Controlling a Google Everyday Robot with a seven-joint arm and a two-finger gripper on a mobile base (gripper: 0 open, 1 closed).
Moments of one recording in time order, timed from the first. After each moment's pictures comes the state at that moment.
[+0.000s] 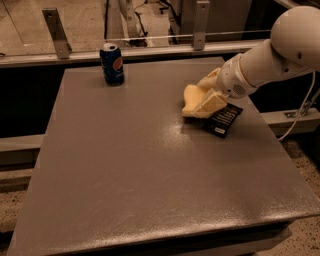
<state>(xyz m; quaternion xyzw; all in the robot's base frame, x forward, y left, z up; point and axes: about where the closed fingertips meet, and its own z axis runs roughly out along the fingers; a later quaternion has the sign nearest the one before) 0.605 -0.134 0.865 -0.57 0.73 0.11 0.35</state>
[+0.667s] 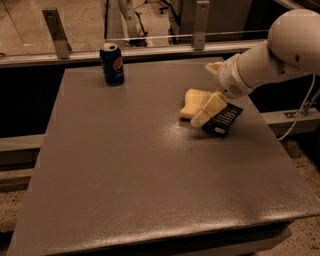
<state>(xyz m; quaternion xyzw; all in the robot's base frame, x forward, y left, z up) 0.609 -0.127 0.868 -0.57 0.73 0.11 0.36</state>
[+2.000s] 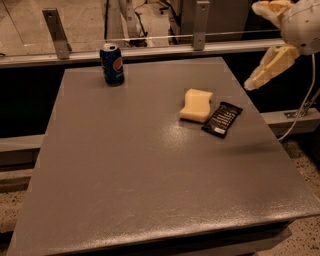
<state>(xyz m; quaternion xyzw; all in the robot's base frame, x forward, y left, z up) 0.580 -0.205 1.015 -0.61 0.63 0.08 0.48</state>
